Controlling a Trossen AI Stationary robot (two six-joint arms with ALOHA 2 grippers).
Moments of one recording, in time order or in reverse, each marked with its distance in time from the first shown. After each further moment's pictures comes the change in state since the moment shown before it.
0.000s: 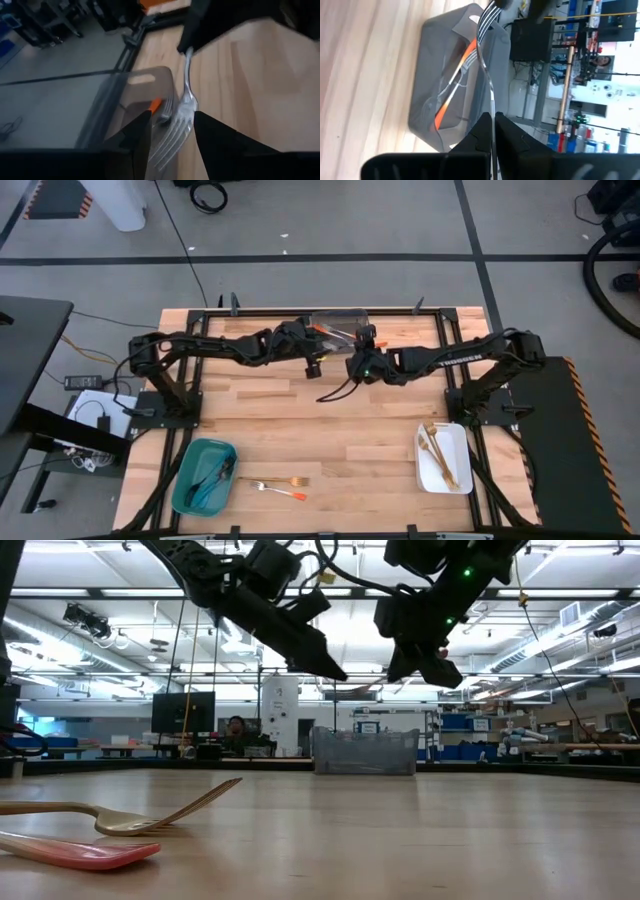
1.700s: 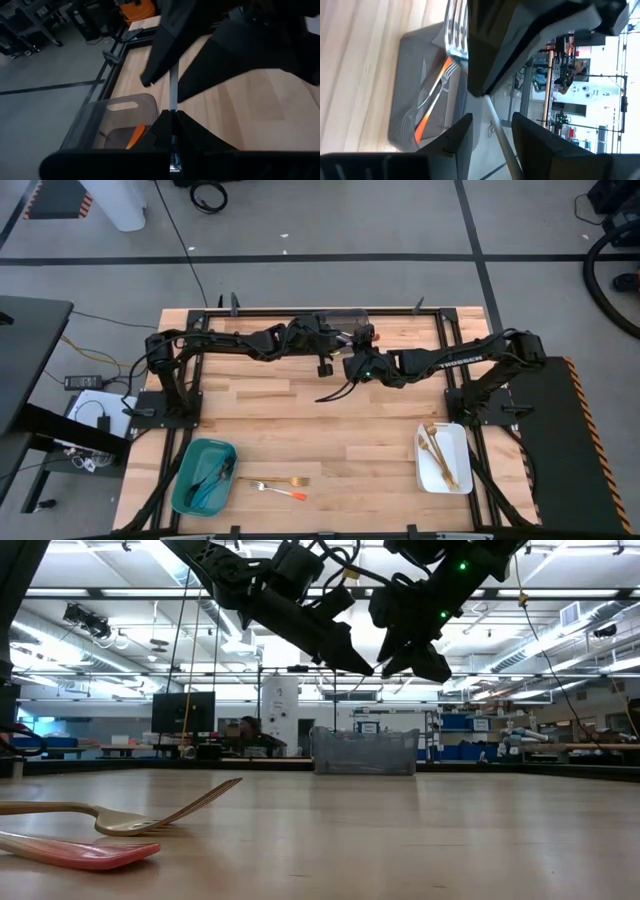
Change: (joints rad) left arm 0.013 0.128 0.172 -0.022 0.112 -0.008; right arm 0.028 0.000 0.002 0.104 0.060 -0.064
